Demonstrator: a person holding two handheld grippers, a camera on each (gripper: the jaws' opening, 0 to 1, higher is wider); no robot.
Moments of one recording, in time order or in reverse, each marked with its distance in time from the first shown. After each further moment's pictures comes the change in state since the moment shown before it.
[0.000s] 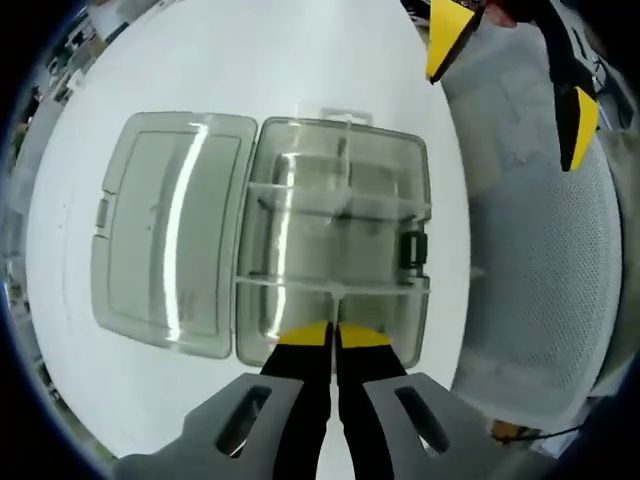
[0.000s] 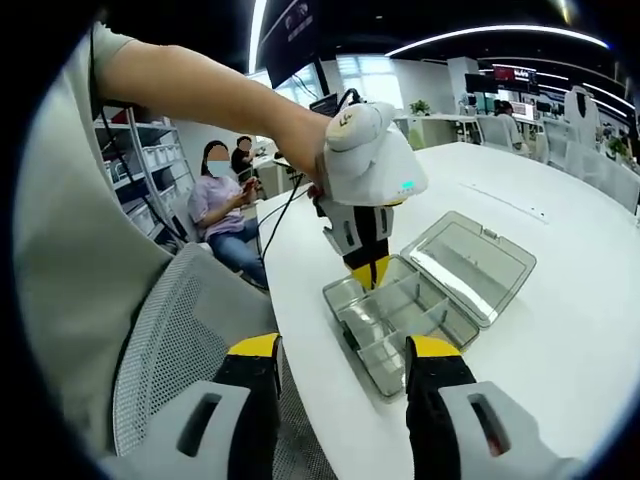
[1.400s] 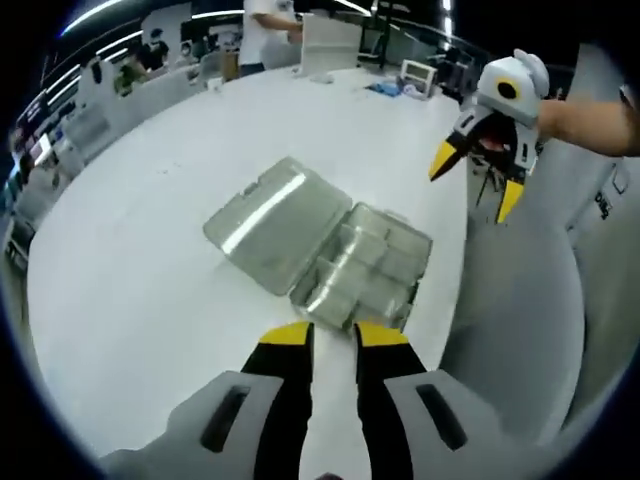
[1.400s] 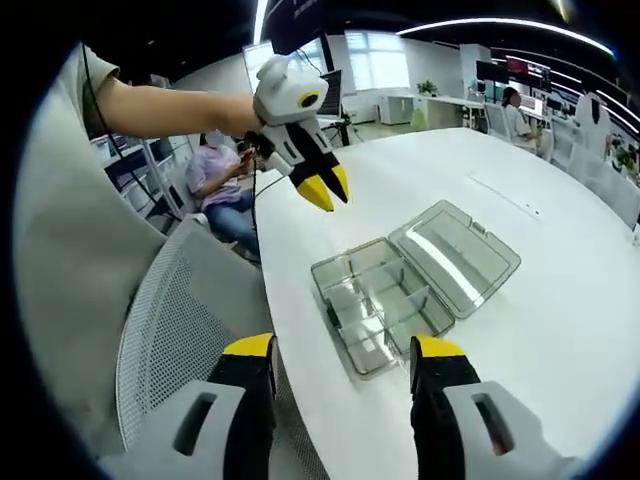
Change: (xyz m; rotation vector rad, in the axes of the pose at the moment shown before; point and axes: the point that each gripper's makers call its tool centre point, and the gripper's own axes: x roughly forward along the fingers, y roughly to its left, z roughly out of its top) left arm -0.095 0.004 -0.035 -0.468 -0.603 0.170; right arm -0.017 -0.016 -0.003 -0.064 0.144 -0.018
